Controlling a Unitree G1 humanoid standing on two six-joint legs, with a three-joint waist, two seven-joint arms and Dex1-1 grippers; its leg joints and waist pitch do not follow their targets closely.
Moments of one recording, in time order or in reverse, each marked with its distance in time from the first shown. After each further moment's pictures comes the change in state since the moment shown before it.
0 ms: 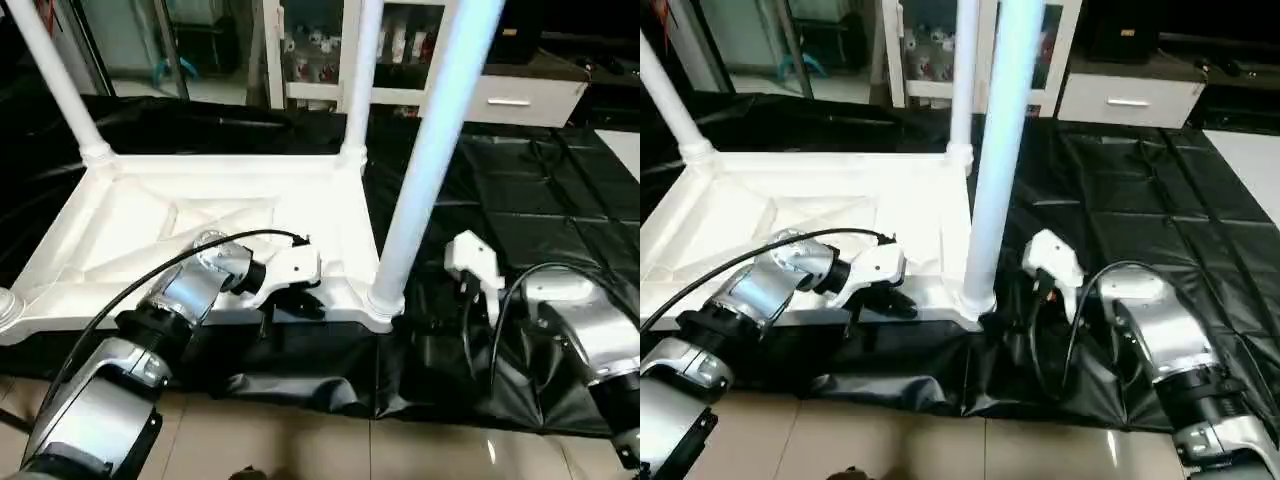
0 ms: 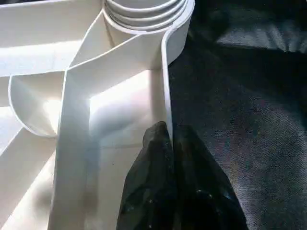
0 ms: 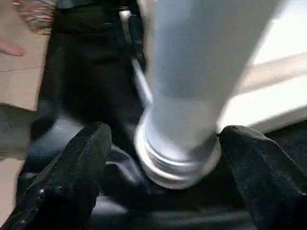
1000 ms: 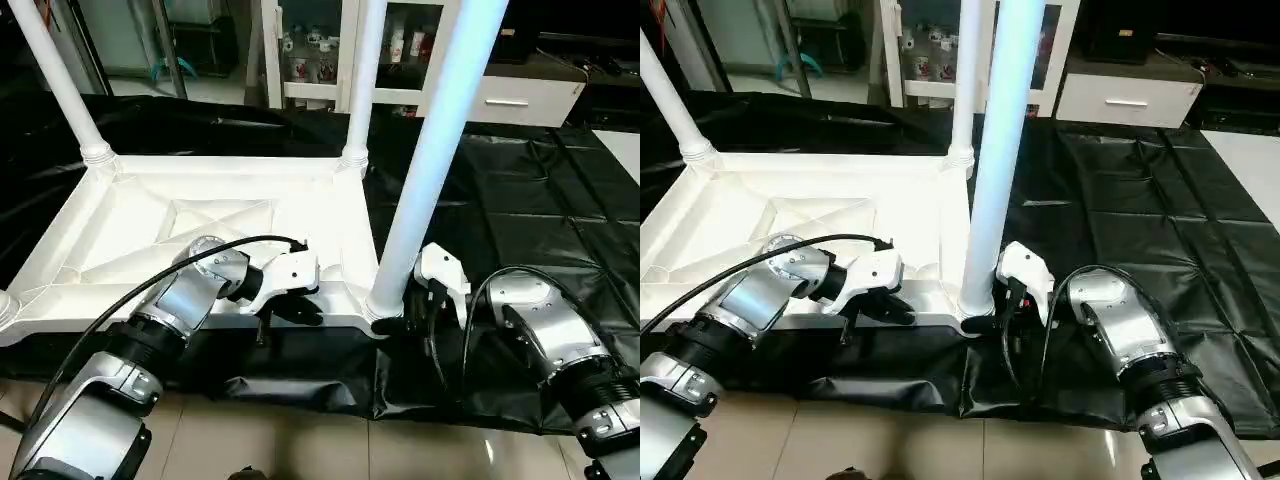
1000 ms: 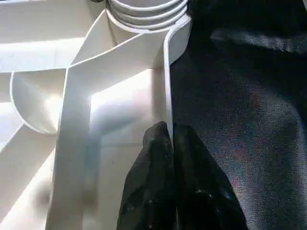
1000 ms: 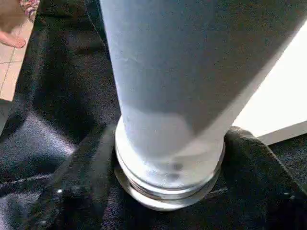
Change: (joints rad) left arm 0.056 0.021 -0.001 -0.130 0.004 0.085 0.003; right arm -0.075 0.100 0.042 0.231 -0.087 -0.157 -0.025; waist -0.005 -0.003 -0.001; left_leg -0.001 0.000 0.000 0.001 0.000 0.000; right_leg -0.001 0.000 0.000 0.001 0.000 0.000
